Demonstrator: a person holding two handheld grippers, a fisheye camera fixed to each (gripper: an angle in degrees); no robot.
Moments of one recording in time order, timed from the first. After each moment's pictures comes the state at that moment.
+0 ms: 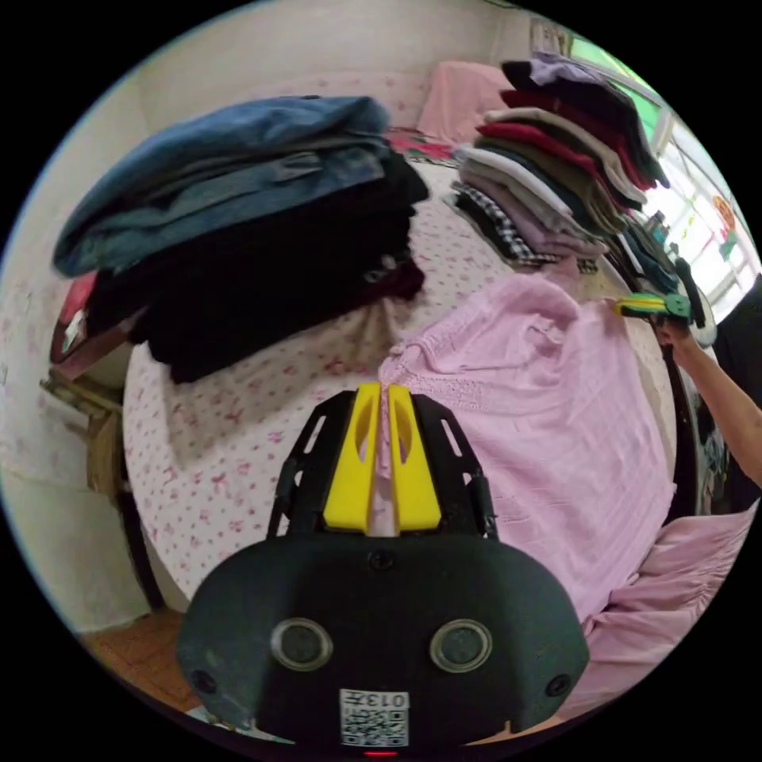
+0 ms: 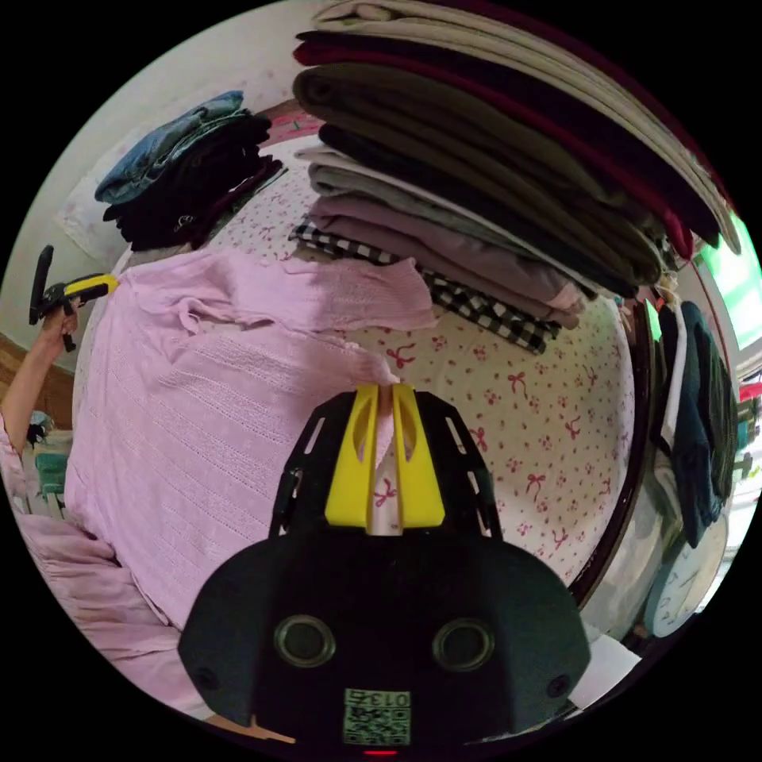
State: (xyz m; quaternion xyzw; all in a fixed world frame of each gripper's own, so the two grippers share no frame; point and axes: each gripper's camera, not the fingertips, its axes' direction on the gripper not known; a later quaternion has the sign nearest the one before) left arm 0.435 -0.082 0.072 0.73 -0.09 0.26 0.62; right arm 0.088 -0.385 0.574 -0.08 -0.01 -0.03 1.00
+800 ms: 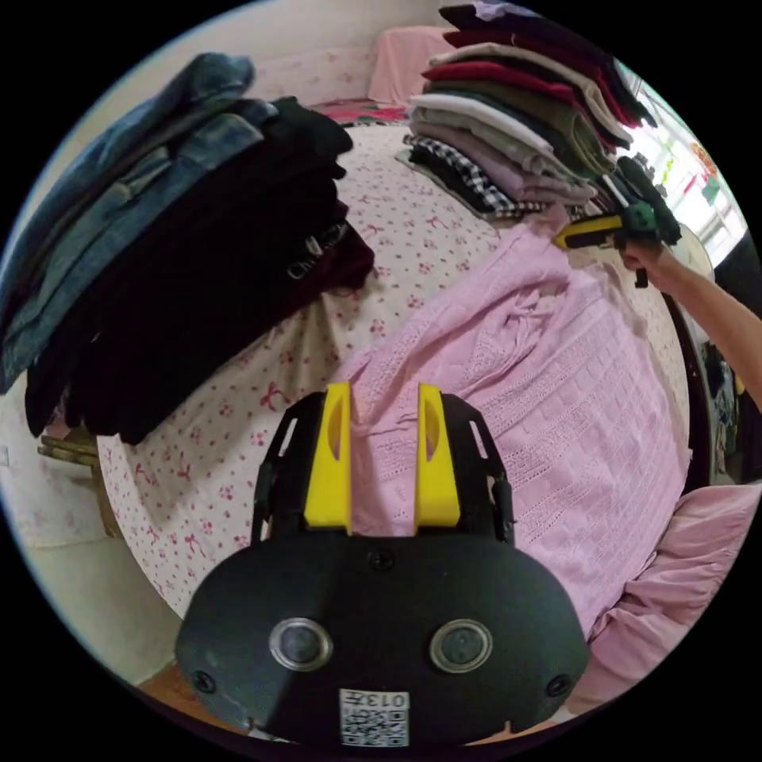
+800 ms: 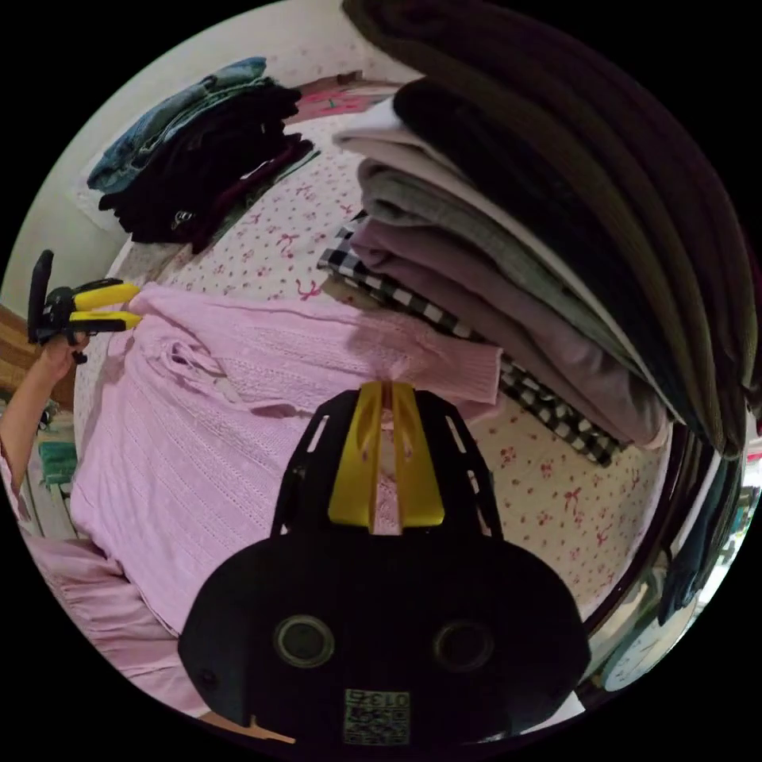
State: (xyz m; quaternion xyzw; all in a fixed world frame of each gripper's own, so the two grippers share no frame) left arm 0.514 -0.122 0.080 0.67 -0.17 0.32 0.64; right arm -0.005 -0.444 0.705 -0.11 -0.04 -0.08 0.99
